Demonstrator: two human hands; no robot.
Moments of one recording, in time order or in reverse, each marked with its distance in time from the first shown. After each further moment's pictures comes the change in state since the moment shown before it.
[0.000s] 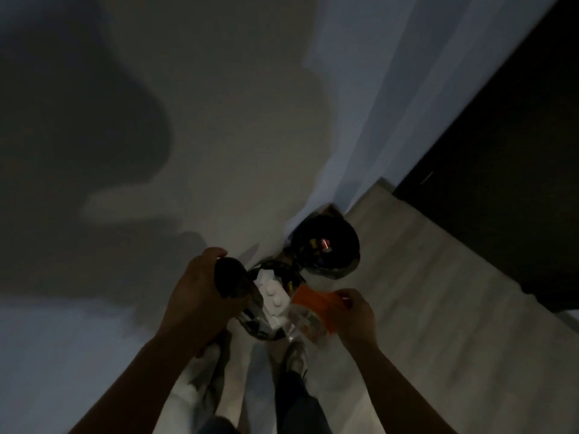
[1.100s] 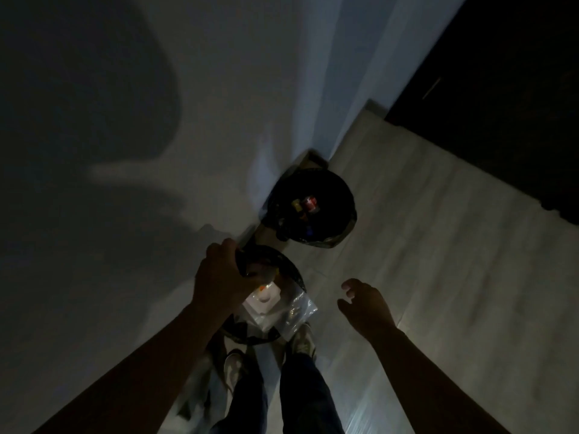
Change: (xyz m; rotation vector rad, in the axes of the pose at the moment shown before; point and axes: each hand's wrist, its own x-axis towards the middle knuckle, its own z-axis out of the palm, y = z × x) left_hand 0.200 -0.038 0.204 0.213 -0.352 -0.032; right_hand 0.196 0.124 0.022 -0.456 -0.149 0.103
